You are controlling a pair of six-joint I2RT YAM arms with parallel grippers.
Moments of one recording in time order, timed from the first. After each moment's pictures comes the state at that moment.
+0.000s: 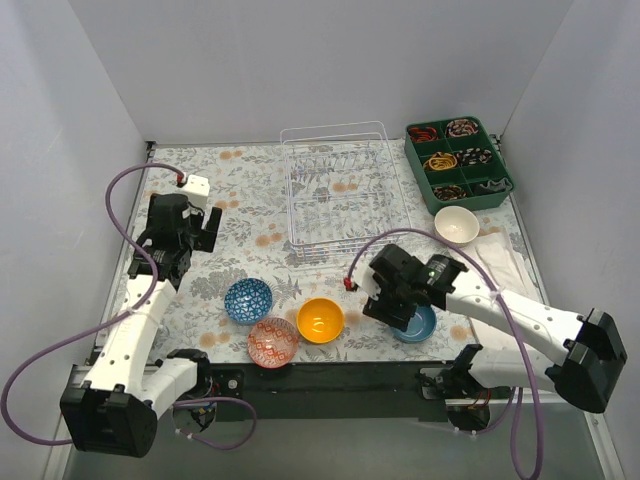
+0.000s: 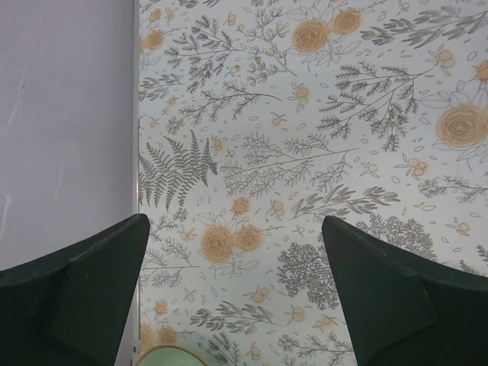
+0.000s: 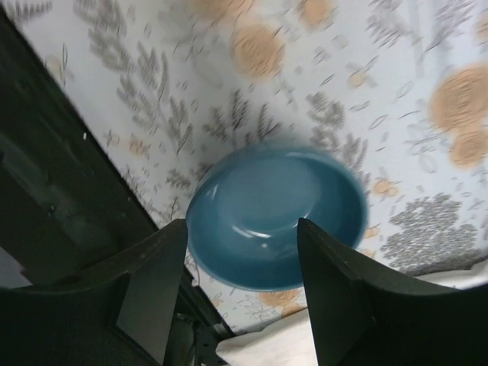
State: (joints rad) left arm -0.11 0.97 0.90 -0.48 -0.29 0.26; right arm 0.92 1.17 0.90 -0.92 -0.03 -0.32
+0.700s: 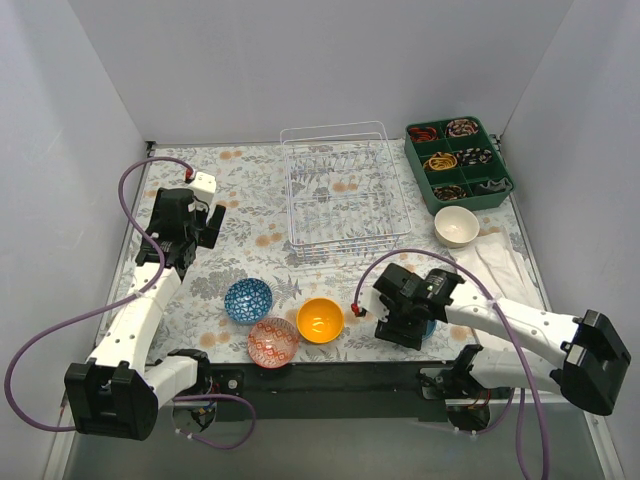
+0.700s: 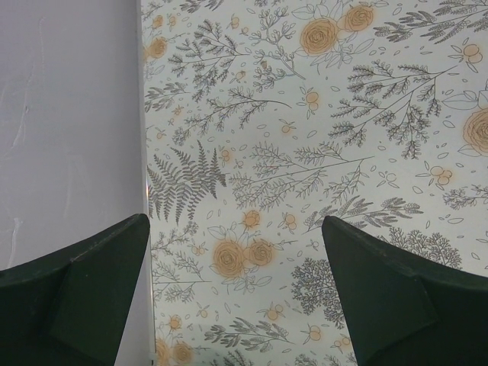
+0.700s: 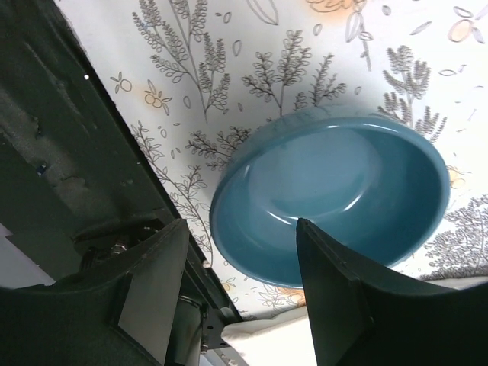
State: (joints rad) left arm -0.11 1.07 0.89 -0.39 -0.31 0.34; right arm 0.97 1.11 0.72 -0.97 -0.06 -0.37
